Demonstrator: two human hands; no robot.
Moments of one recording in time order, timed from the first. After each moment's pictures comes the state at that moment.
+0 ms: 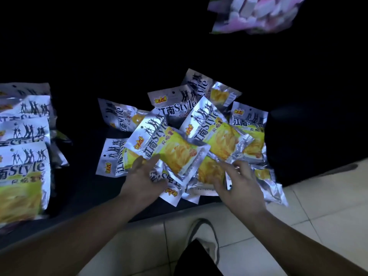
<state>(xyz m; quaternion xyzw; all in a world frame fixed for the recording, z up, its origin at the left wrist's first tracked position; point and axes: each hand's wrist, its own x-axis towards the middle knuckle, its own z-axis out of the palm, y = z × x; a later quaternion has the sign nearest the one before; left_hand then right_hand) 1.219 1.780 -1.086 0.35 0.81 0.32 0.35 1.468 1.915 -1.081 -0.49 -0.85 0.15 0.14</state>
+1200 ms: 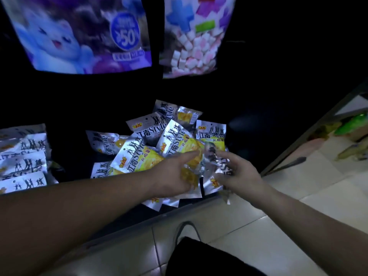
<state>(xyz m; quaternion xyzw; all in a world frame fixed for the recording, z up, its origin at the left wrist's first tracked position) 1.302 1.825 -0.922 0.62 0.66 0.19 0.38 1.525 1.907 -0.924 -0.48 -0.69 0.49 0.21</state>
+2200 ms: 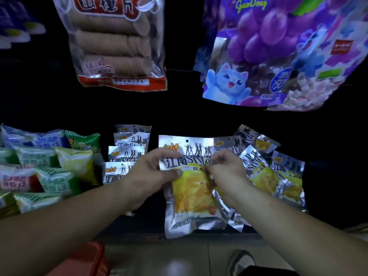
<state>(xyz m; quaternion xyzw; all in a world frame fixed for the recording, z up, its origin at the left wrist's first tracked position) 1.137 1.639 -0.871 0.26 0.67 0.58 0.39 1.268 1.792 -0.883 -0.47 -0.63 0.57 0.23</state>
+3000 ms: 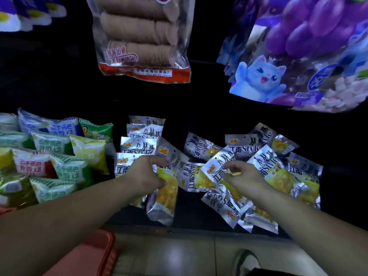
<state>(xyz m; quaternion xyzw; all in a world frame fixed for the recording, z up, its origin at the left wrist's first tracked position) 1.089 1.617 -0.914 0.25 0.83 0.37 0.32 1.284 1.823 -0.906 -0.44 -0.77 0.46 0.03</state>
